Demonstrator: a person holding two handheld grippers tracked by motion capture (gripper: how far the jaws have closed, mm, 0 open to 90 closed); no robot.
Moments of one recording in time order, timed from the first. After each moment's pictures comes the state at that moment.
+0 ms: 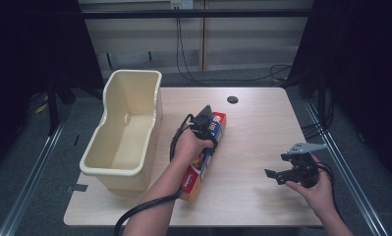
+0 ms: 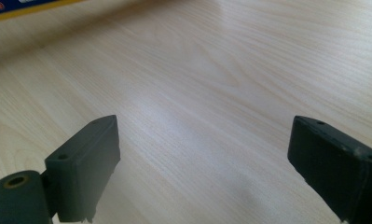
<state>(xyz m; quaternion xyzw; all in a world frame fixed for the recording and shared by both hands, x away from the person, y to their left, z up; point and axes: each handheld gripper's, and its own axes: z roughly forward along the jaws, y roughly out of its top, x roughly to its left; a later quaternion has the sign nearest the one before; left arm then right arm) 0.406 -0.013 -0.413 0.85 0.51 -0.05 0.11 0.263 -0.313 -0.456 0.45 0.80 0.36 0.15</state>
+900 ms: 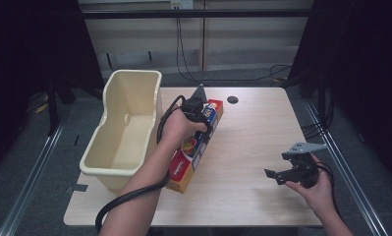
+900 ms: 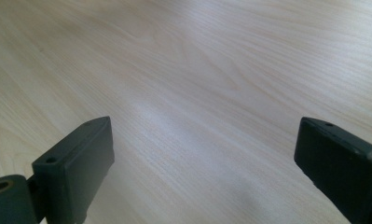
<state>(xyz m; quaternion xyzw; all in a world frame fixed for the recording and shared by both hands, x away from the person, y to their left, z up) 0.410 0.007 -0.343 0.85 0.52 -0.07 0.11 0.264 -0.312 -0.455 0.44 0.80 0.36 0.16</state>
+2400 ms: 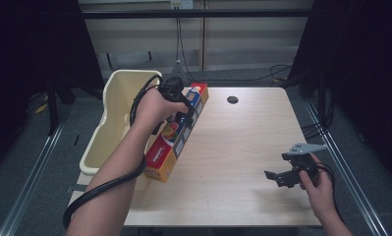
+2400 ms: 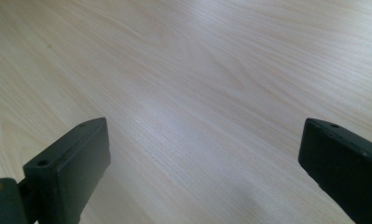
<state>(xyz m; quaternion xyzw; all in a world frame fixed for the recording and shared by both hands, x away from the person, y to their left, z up) 0.413 0.057 -0.276 0.83 0.55 -0.07 0.12 0.262 -0.311 -0.454 0.43 0.81 0.36 0.16</state>
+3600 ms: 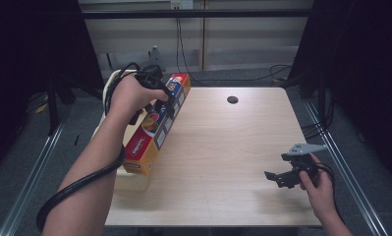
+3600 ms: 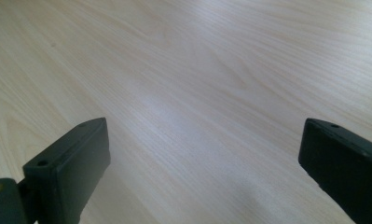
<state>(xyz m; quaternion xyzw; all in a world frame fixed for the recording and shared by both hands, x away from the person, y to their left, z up) 0.417 0.101 -0.239 0.81 0.58 -0.06 0.12 0.261 -0.311 -0.455 0.43 0.81 0.37 0.15</state>
